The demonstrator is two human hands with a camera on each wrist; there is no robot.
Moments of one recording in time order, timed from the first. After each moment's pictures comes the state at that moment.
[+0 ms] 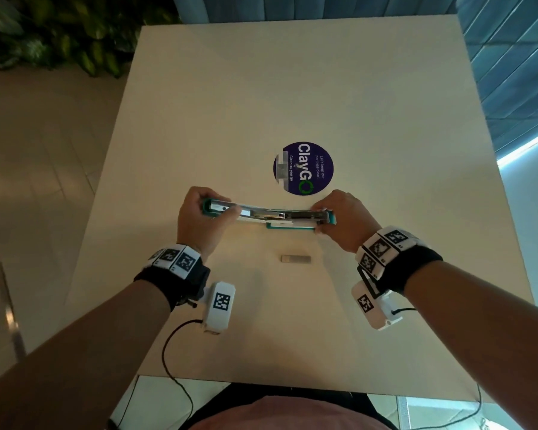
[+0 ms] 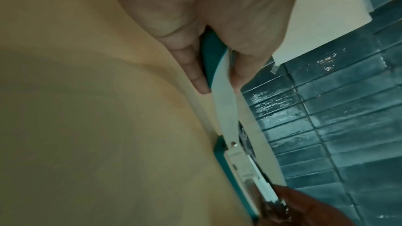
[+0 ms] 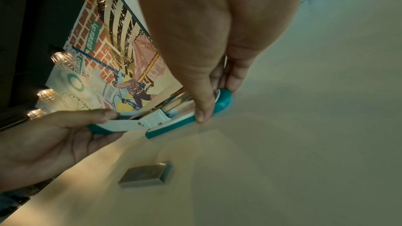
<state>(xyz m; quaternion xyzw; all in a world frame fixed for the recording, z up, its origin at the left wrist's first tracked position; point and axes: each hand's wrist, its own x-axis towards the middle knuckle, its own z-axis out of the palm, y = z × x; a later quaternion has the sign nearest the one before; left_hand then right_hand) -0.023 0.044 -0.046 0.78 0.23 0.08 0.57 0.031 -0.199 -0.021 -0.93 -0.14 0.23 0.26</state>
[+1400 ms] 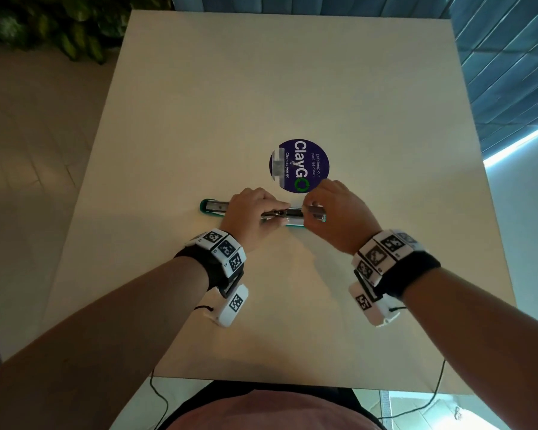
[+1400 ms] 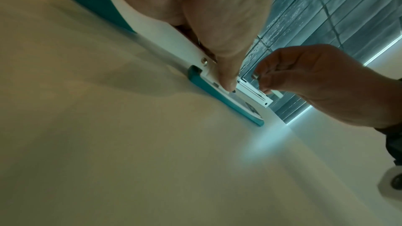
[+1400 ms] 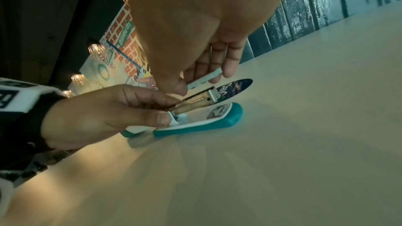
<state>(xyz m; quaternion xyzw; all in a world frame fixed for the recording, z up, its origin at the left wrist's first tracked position) 0.002 -0.003 -0.068 0.93 -0.08 -0.04 0.35 0.028 -0.194 -0.022 -0.93 -0.22 0.10 0.26</state>
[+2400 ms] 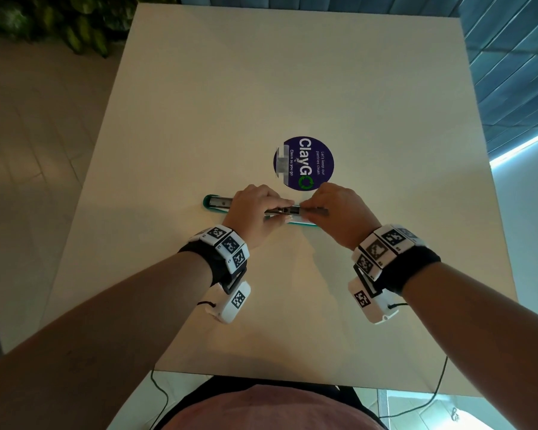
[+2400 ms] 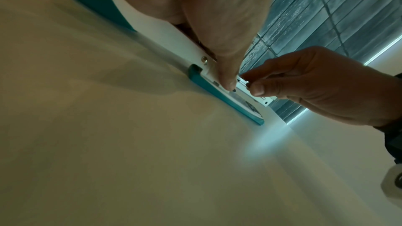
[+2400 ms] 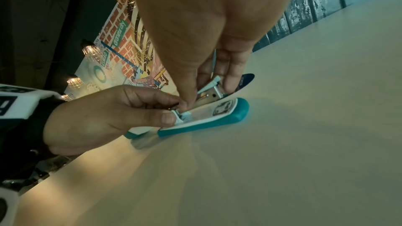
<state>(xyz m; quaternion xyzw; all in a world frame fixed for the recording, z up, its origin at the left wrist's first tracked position) 0.000 -0.004 -0.067 0.93 -0.08 -0.04 0.34 0.033 -0.188 -0.019 -0.92 -0.23 0.17 0.25</state>
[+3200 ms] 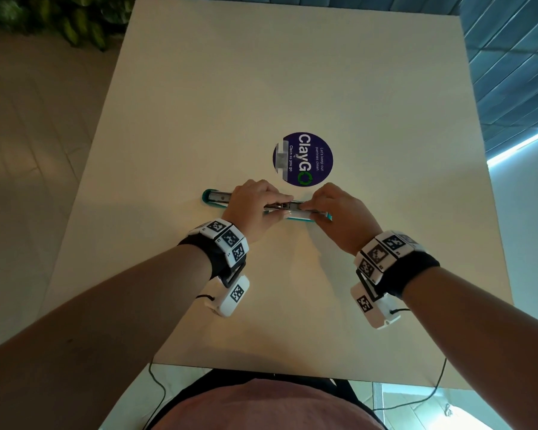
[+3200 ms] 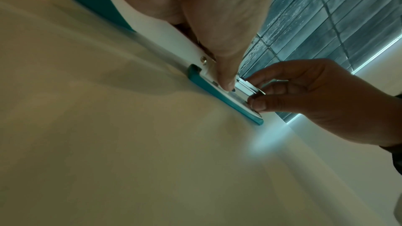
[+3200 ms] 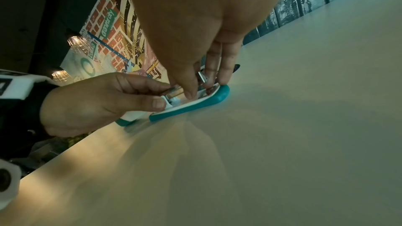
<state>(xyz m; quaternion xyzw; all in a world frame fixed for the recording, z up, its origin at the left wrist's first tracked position) 0.000 -0.004 -0.064 0.94 -0.07 -0.04 0.34 0.020 -0.198 -0.031 -0.93 -0.24 0.14 0.25</state>
